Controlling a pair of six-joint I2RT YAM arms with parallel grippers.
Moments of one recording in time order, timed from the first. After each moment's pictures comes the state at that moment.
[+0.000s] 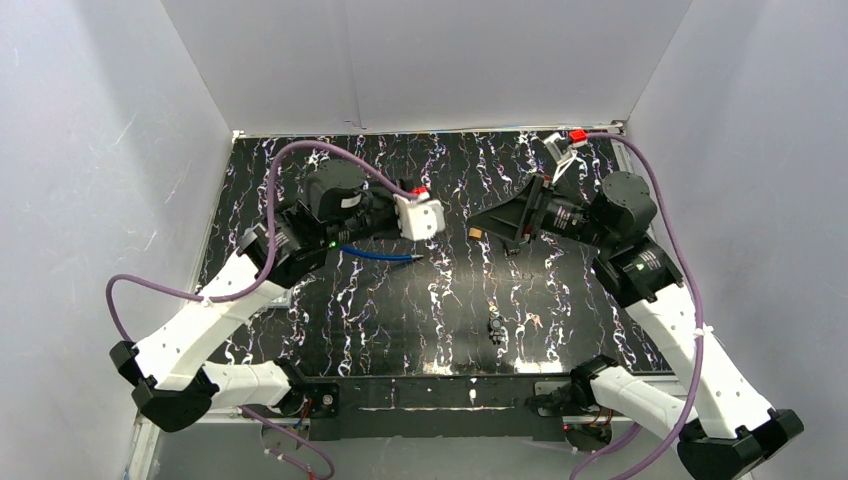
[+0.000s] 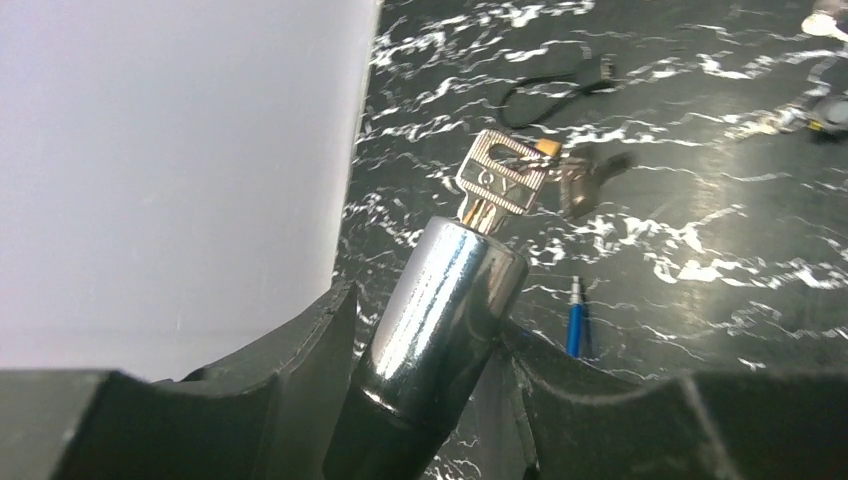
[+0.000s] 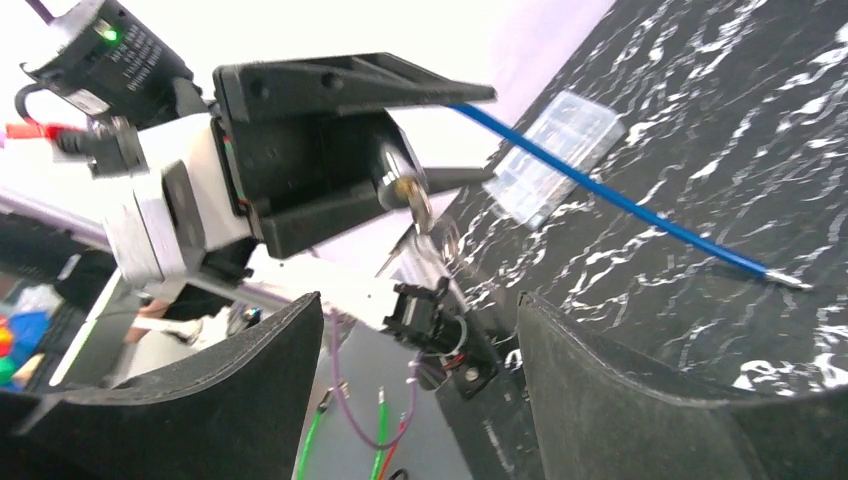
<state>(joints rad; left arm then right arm) -0.86 1.18 1.47 -0.69 0.10 0.87 0.51 0.92 1.10 -0.16 -0.71 0.83</state>
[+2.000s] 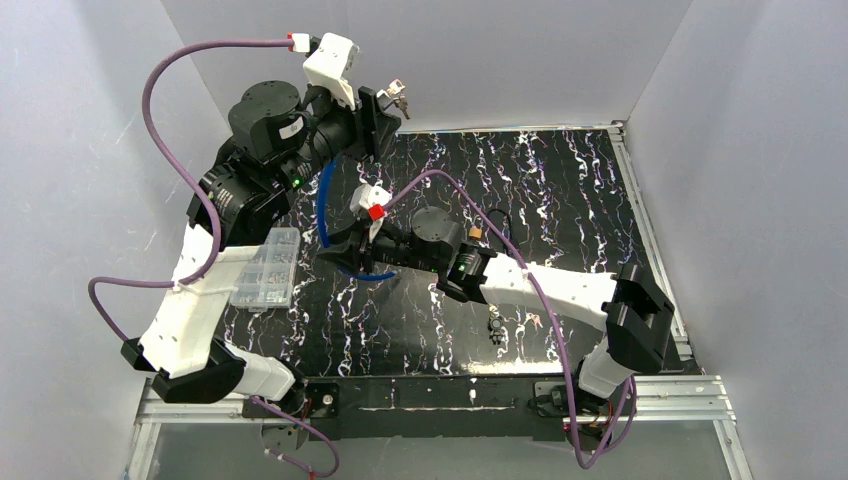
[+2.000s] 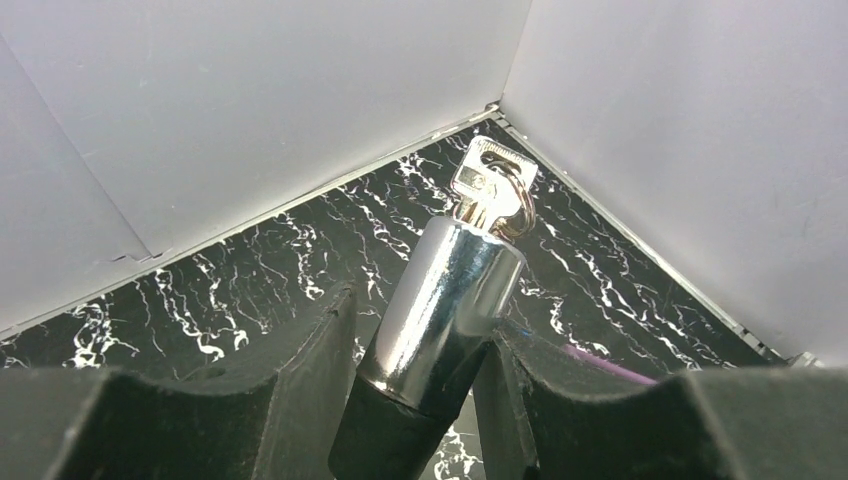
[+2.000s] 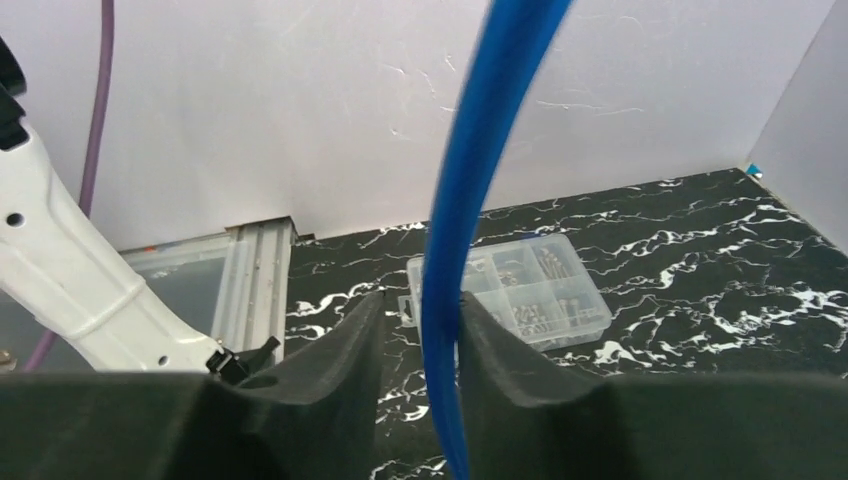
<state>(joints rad) -0.68 1.38 2.06 -0.78 -0.05 -0.09 1.17 1.61 1.25 0.48 -0.27 0.08</state>
